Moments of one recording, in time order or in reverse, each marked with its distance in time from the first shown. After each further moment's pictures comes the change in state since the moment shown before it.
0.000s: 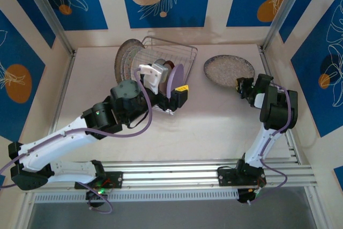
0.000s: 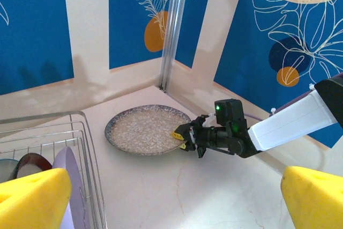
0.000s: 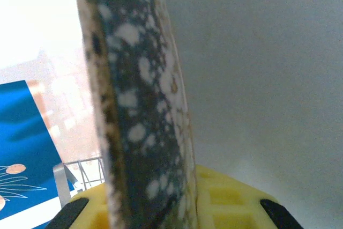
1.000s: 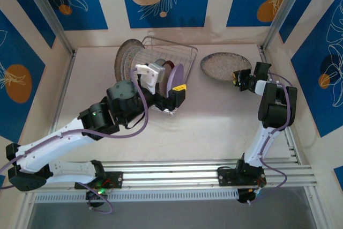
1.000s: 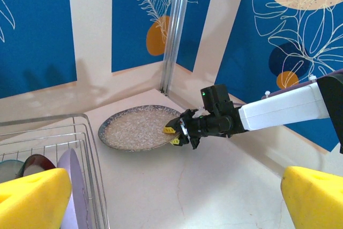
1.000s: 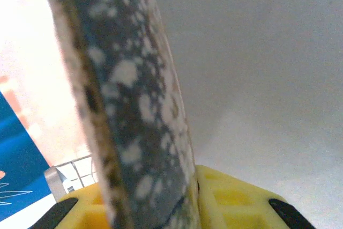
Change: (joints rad) left arm -0.001 -0.020 0.000 -0.008 -0.010 0.000; right arm 0.038 0.027 0.269 -0.446 -0.009 -0.049
